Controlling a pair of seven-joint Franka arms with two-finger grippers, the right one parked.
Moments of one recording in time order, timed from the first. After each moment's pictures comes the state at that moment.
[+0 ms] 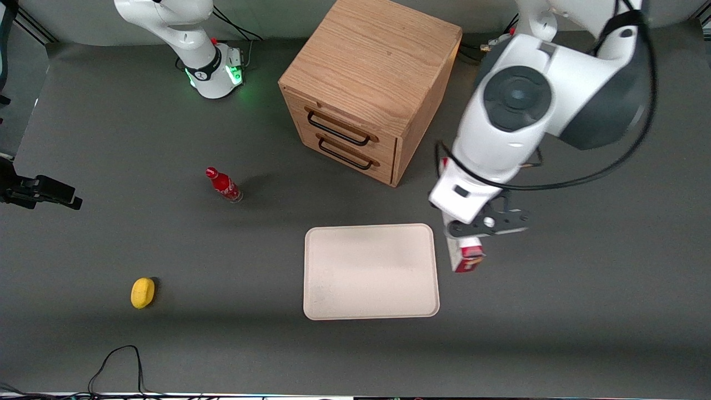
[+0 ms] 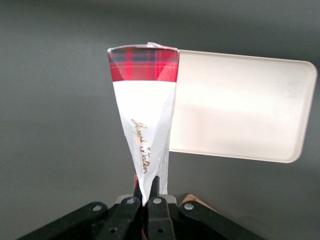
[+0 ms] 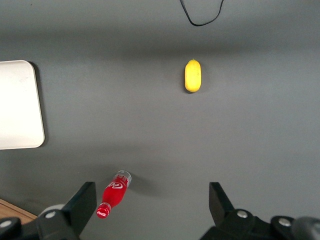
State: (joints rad) arm -0.45 0.55 -0.15 -0.97 0.11 1.51 -0.71
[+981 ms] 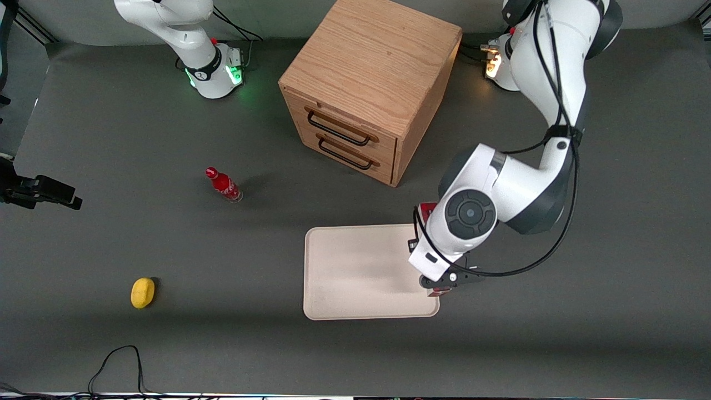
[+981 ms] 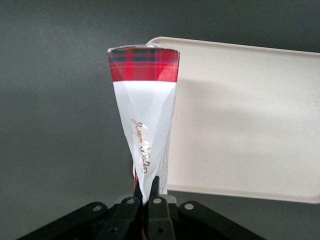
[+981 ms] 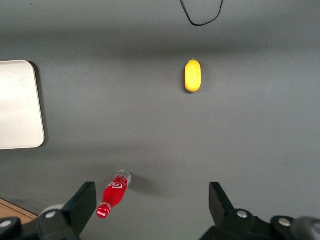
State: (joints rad) arm -0.38 0.84 -0.18 -0.97 0.09 1.74 -0.66
